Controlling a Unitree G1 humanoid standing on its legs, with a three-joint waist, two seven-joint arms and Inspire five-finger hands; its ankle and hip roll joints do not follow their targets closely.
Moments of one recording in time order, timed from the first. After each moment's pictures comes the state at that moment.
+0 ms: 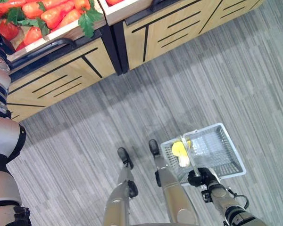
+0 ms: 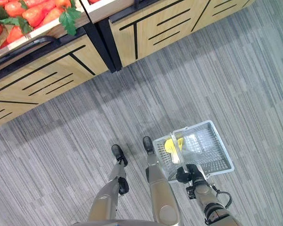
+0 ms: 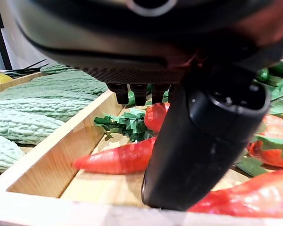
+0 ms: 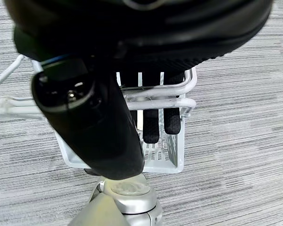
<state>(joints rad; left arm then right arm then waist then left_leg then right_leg) -1.44 0.96 -0.75 1.33 0.13 0.08 0.30 -0.19 -0.36 0.31 1.11 0.18 -0.08 -0.11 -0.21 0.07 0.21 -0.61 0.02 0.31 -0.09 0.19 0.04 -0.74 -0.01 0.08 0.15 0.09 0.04</state>
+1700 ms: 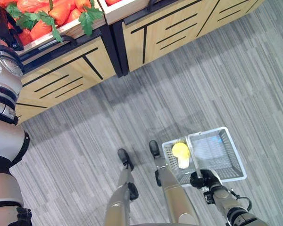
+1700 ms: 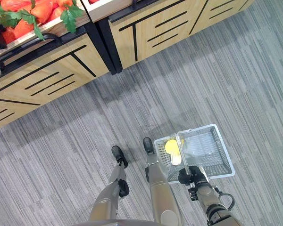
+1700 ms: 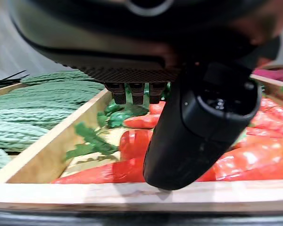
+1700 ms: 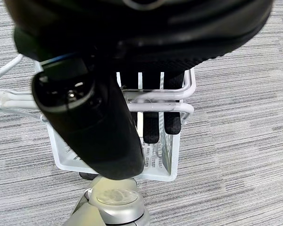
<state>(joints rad) -1.38 0.95 -0.79 1.22 0.14 0.07 0.36 -0.18 -0.37 0.32 1.13 0.20 -0.08 -0.11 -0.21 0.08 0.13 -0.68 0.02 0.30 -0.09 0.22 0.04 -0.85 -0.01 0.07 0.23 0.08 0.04</state>
